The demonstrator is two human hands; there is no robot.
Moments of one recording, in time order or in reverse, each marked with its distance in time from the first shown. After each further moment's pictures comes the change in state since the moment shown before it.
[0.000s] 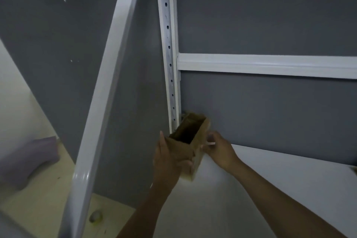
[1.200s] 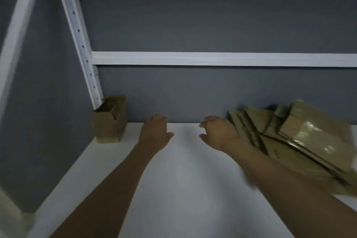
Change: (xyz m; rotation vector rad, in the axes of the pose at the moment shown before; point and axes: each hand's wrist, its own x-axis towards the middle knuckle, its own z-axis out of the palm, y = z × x) left_hand -0.143 0.214 0.094 0.623 -0.268 0.494; right_hand -0.242 0.051 -0.240 -1.013 0.103 -0.002
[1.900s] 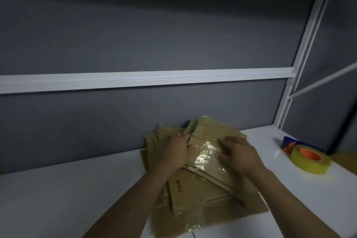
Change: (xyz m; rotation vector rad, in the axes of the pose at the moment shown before) left_hand 0.092 0.340 0.063 -0.481 -0.217 0.342; right_hand -0.128 0.315 0.005 0.174 0.032 0.574
